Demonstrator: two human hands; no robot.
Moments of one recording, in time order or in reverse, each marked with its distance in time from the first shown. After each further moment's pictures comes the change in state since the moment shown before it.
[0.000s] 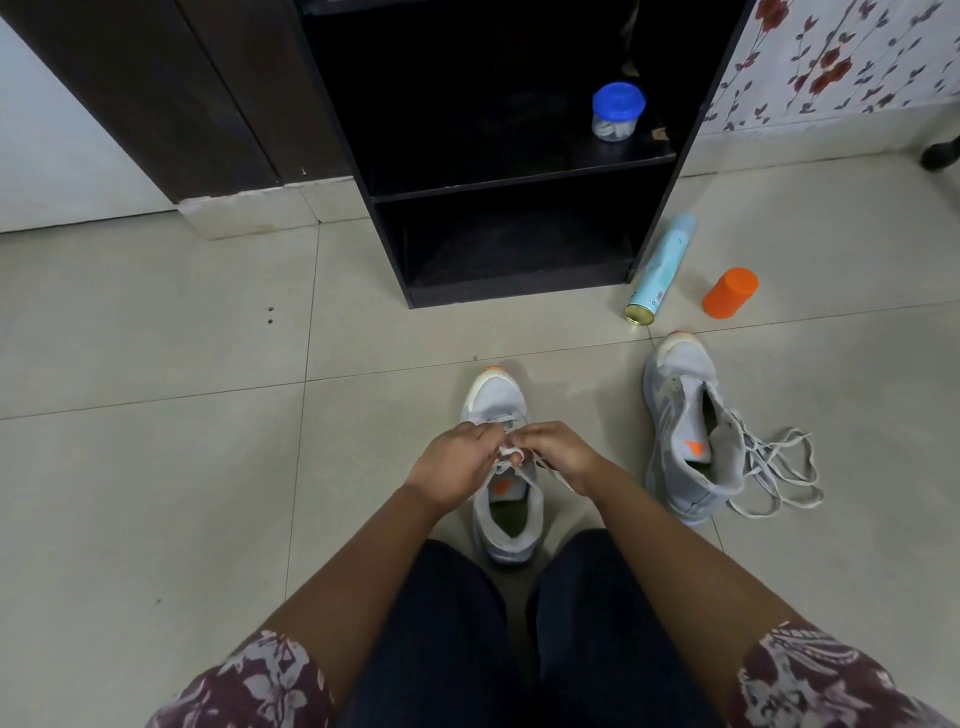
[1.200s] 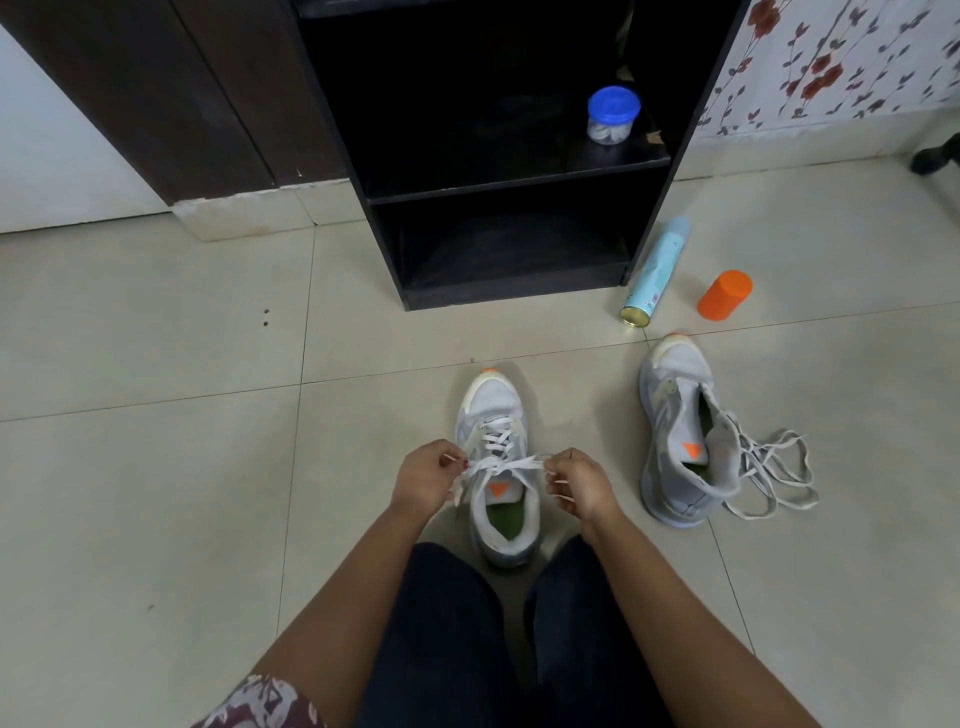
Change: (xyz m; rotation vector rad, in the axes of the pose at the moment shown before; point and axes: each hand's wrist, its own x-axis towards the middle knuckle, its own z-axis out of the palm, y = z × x) left_hand -0.019 -0.015 0.015 -0.779 -0.053 -0.932; right_hand -0.035 0.030 0.002 0.304 0.348 0.146
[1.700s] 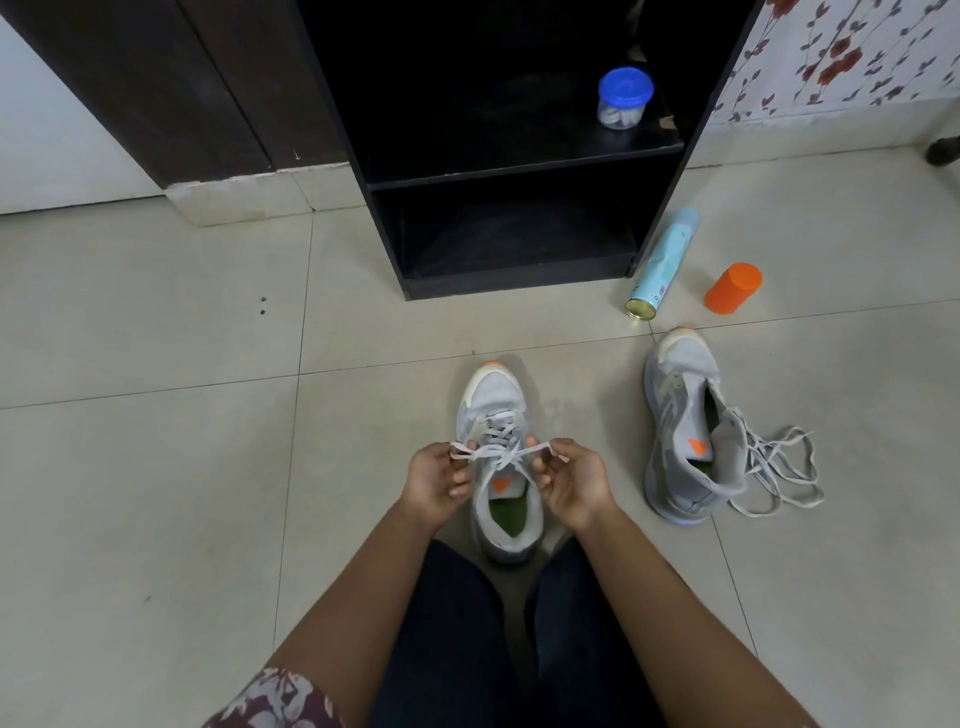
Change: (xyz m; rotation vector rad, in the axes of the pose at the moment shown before) left_hand -0.001 0.003 0.009 -1.173 -0.275 -0.466; right_hand -0.003 -0.008 0.014 0.653 -0.134 0.162
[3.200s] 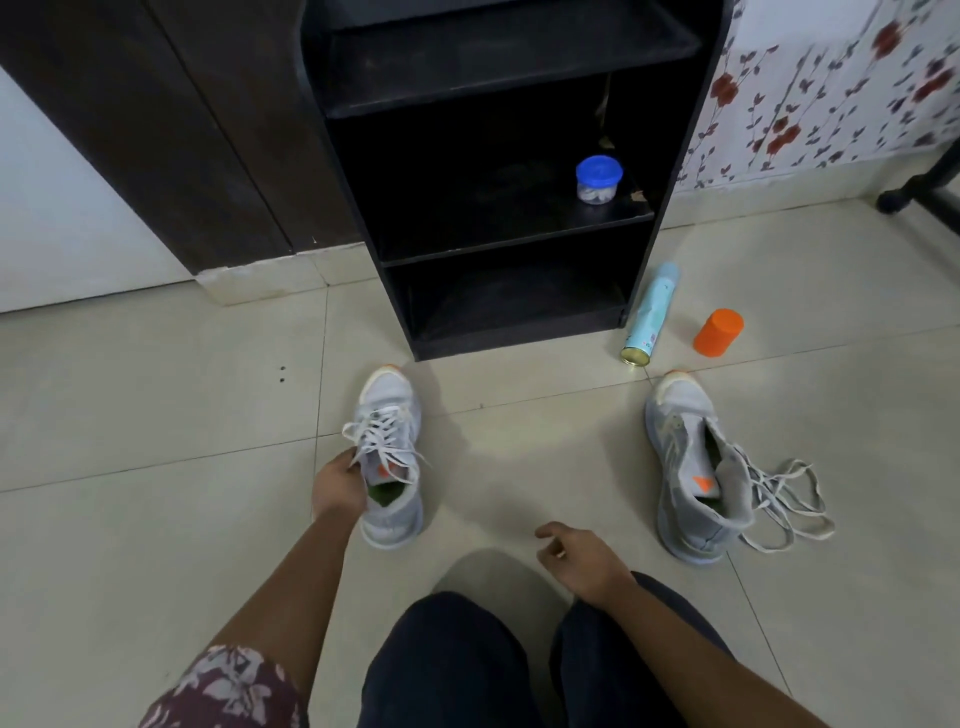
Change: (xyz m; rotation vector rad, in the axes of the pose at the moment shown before) left_hand -0.008 0.110 -0.068 1.288 0.649 0.712; right_hand 0.003 0.026 -0.041 -1.662 -0.109 -0.370
